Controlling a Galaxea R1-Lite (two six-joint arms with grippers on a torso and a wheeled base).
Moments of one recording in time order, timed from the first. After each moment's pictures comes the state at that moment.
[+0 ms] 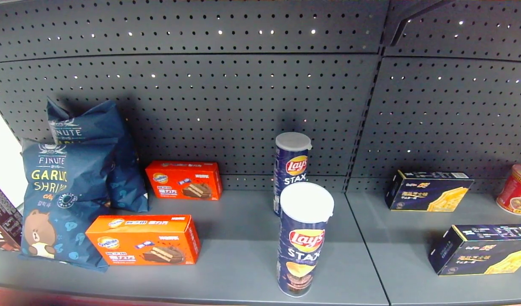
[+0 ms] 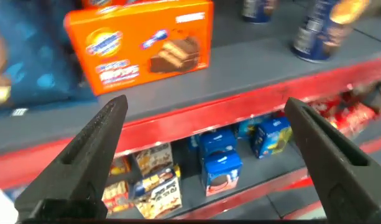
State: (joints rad) left arm -0.06 0.13 0.00 -0.06 -0.30 -0.01; right arm 0.20 0.09 0.00 -0.07 0.04 -0.10
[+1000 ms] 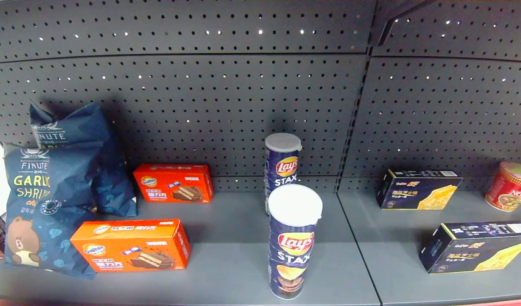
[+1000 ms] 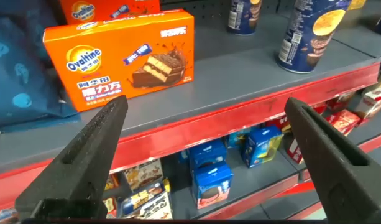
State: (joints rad) left arm -0.06 0.08 0.00 -0.06 -0.34 -0.02; right arm 0.20 0.09 0.00 -0.07 0.13 -0.10
